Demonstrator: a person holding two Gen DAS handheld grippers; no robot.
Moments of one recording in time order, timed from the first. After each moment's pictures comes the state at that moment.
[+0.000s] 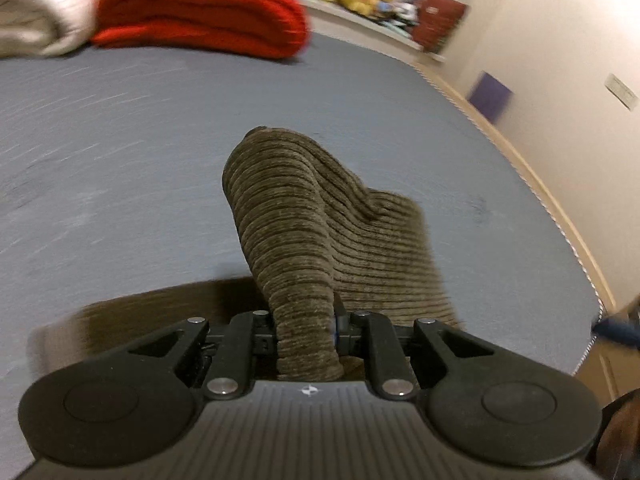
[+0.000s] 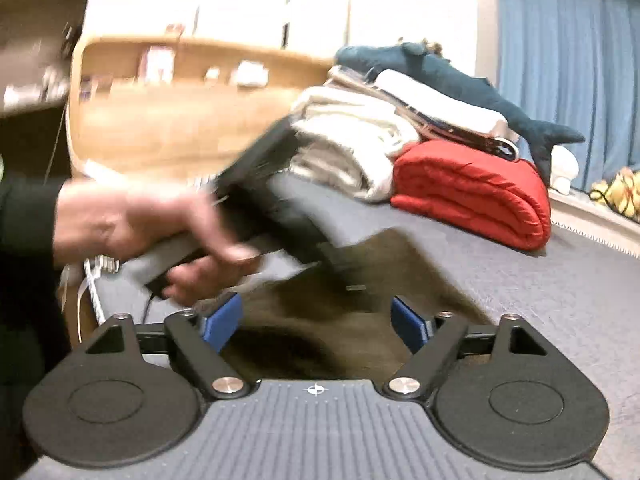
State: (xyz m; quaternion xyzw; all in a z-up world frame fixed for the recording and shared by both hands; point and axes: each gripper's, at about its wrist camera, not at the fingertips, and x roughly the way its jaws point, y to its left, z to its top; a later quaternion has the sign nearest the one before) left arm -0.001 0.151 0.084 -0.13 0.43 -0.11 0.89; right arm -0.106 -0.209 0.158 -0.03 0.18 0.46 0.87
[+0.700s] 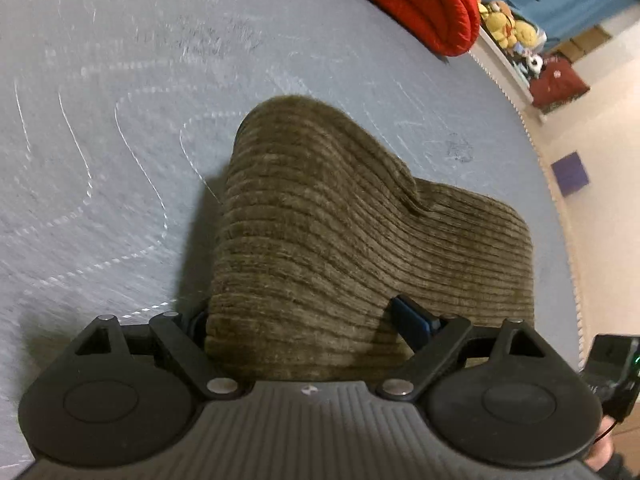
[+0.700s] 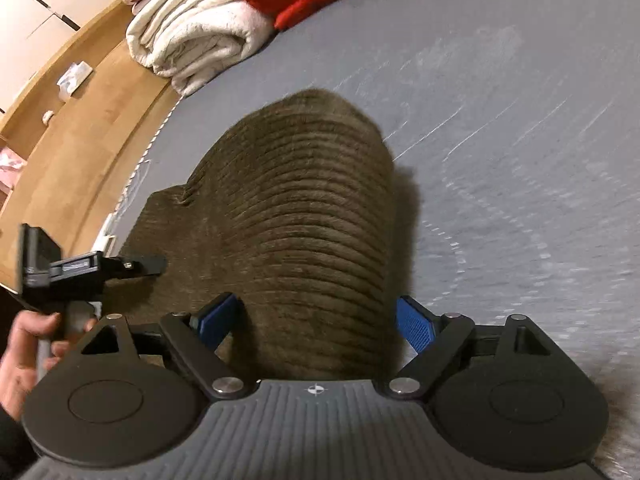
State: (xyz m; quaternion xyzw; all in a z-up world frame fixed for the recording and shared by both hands) left arm -0.019 0.308 0.010 -0.31 0.49 -0.01 0.81; right arm 0.035 -0.155 0.016 0.21 0.53 0.38 0.73
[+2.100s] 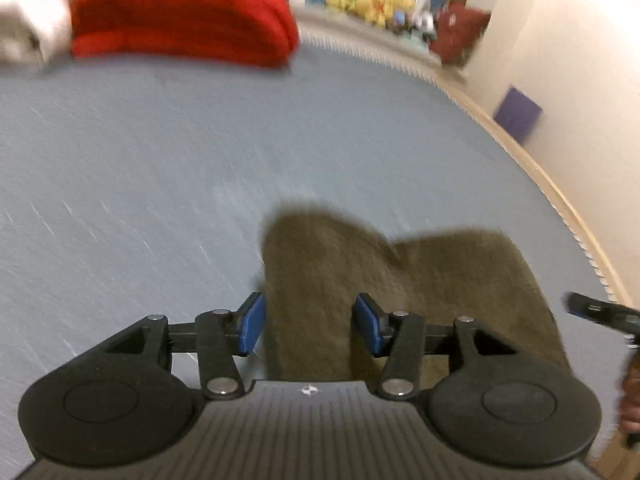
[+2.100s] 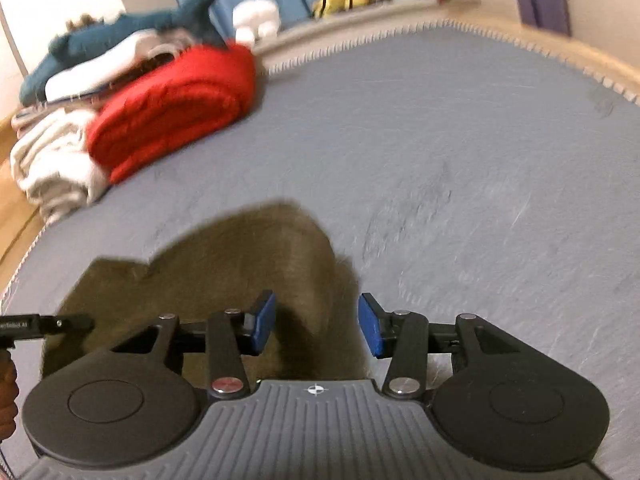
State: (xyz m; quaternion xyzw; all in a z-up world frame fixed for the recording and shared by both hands) left arm 0.075 -0.017 0.065 -0.10 0.38 -0.05 0.92; right arm 0.085 -0.453 0.048 0.18 0.37 0.16 0.89
